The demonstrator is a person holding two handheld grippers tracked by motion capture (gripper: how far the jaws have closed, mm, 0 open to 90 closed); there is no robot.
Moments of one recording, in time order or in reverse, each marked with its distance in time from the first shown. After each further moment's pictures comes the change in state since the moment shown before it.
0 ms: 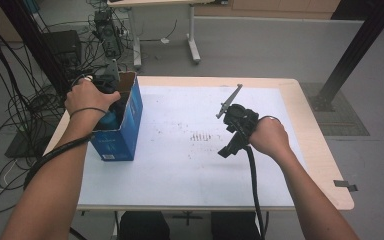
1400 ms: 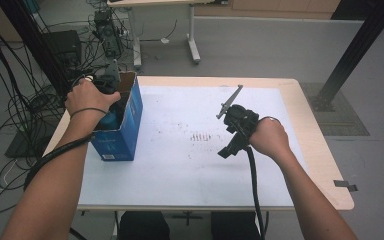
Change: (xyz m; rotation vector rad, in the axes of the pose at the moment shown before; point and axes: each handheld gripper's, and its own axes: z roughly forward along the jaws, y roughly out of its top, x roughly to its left) left arm -0.003 -0.001 0.000 -0.001 0.008 0.007; right arm -0.001 -0.003 0.002 -0.014 0.003 0.000
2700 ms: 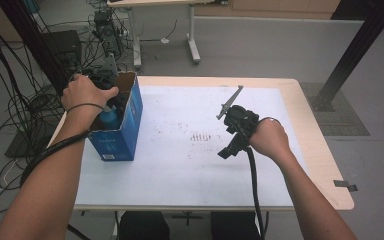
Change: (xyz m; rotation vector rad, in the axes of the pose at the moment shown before) left arm 0.004 -0.005 -0.019 -0.028 -0.017 -0.006; right arm 0.001 -0.001 0.001 0.000 0.002 0.006
